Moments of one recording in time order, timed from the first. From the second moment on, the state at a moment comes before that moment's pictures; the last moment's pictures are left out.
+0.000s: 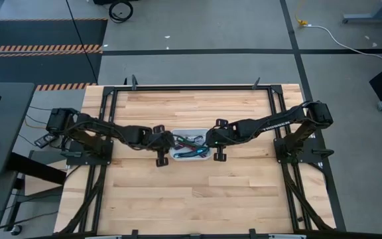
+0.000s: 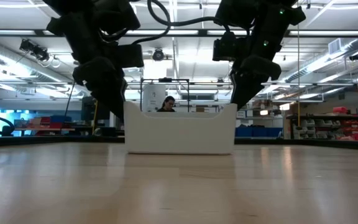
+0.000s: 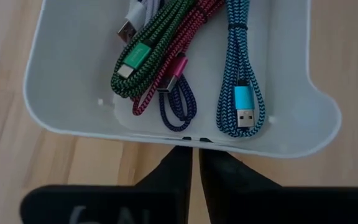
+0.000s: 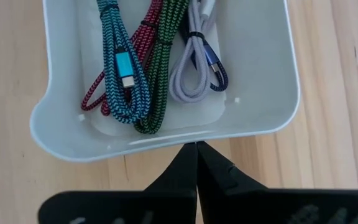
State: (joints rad) left arm -0.06 1.51 0.81 -0.31 -0.19 -0.12; right arm 0.05 1.62 1.04 -0.55 0.24 0.09
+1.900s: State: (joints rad) left arm -0.06 1.51 0.81 -0.42 -0.18 -0.15; right arm 0.08 1.62 1.04 -0.61 0.26 0.13
